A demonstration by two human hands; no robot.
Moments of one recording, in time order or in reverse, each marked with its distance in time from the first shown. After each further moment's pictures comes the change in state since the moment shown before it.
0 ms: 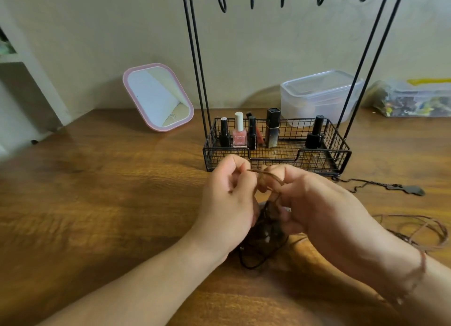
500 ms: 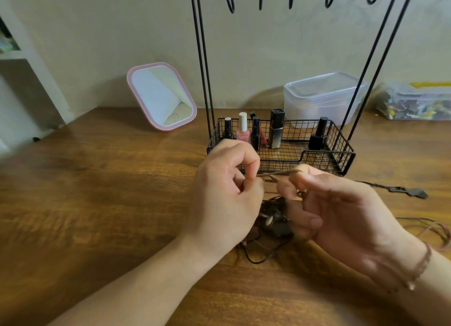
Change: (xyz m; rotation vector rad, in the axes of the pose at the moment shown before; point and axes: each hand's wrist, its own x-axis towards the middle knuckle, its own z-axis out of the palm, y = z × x) left_hand 0.003 0.012 -0.014 0.452 0.074 0.451; right_hand 0.000 0.001 -0.017 0.339 -0.134 0.034
